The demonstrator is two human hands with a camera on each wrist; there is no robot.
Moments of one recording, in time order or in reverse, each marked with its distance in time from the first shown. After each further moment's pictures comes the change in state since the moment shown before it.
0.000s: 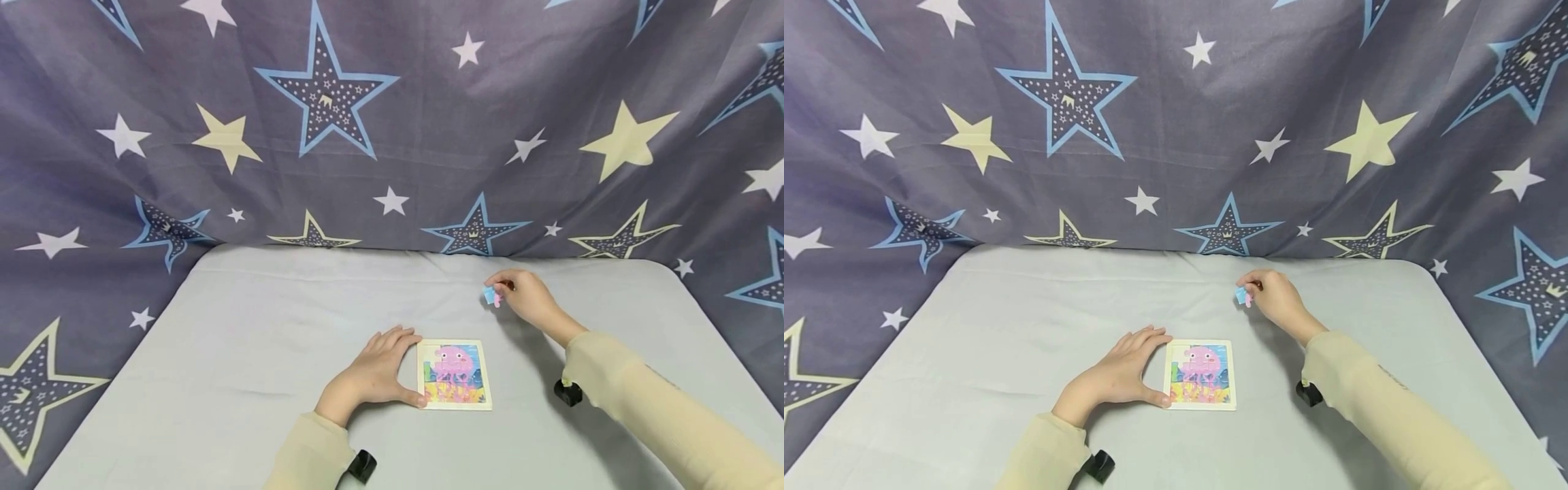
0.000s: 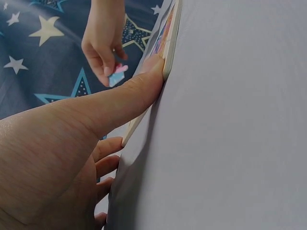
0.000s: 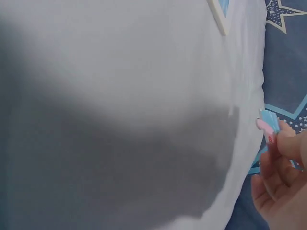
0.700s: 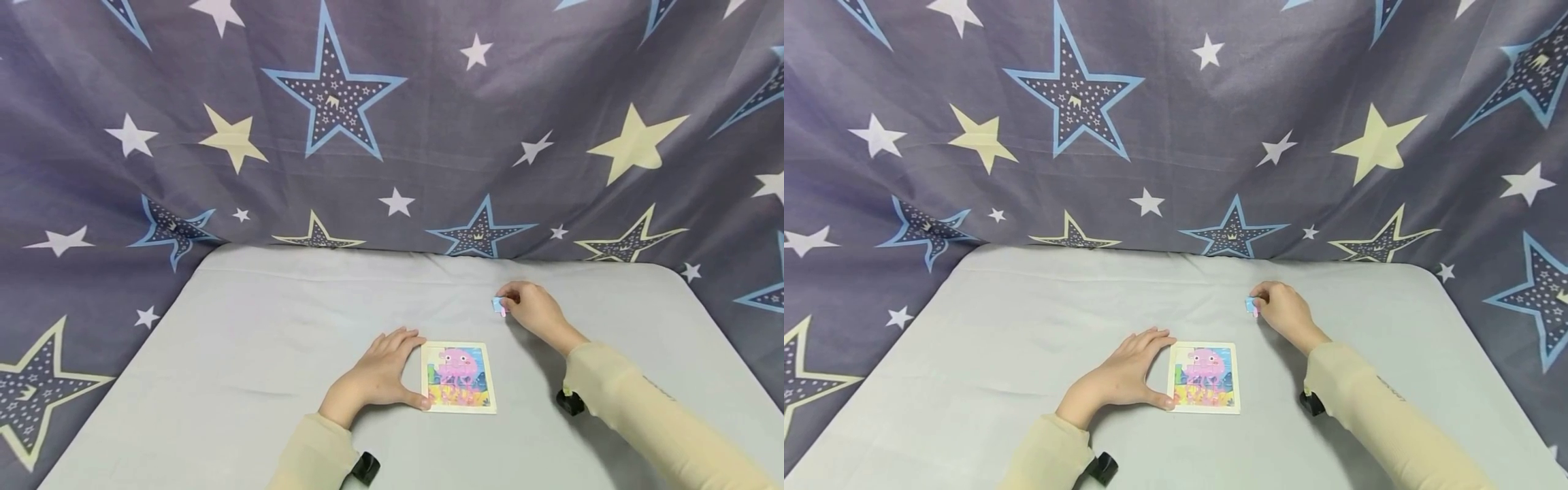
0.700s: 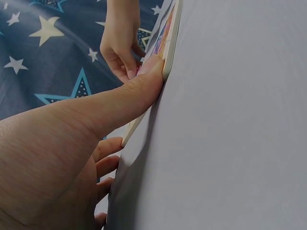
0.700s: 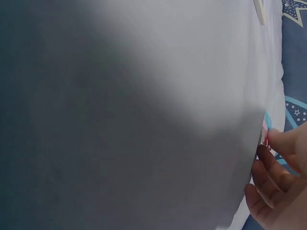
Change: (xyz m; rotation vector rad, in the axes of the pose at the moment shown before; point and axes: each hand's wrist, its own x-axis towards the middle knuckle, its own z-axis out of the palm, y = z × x) left_hand -0.001 0.000 0.000 0.011 0.000 0.000; right_hand -0.005 0.016 0.012 -0.107 -0.056 0.147
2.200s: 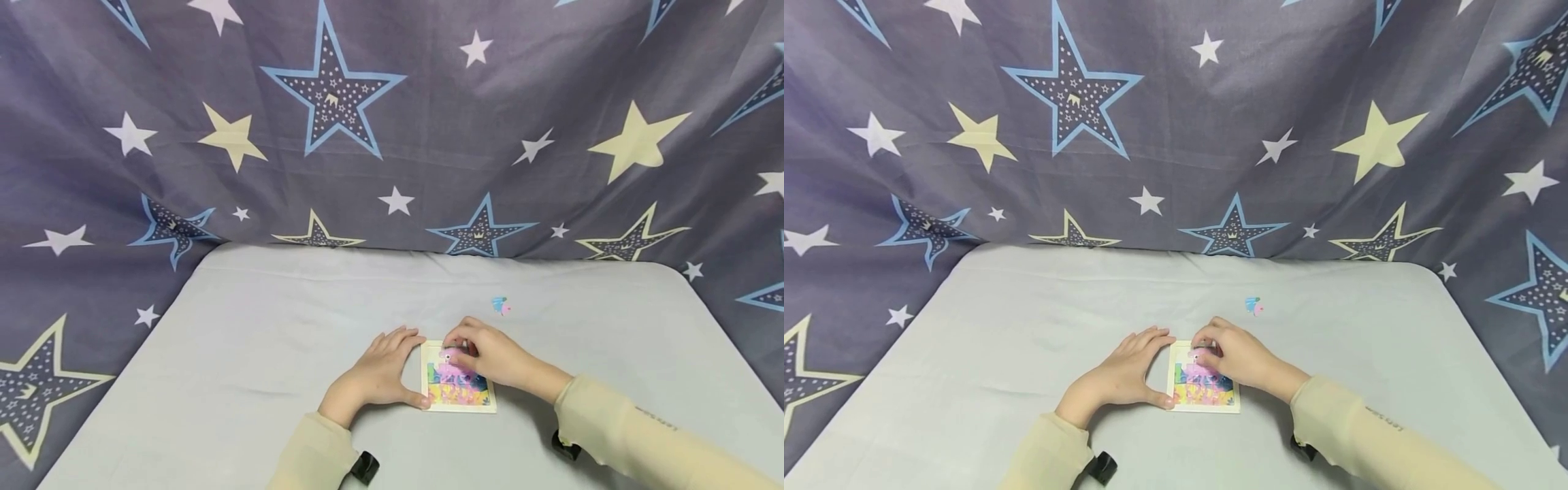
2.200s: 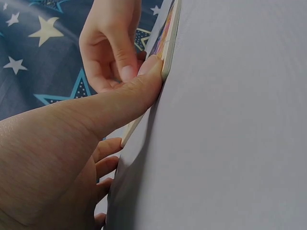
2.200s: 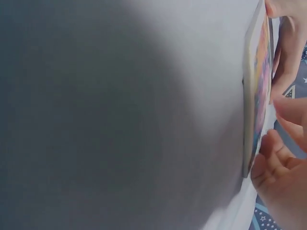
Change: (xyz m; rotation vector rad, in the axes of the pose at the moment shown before) left_hand 0.000 0.002 -0.001 0.013 0.000 -0.001; right_hand -0.056 -0.057 0.043 0.082 -0.200 -0.446
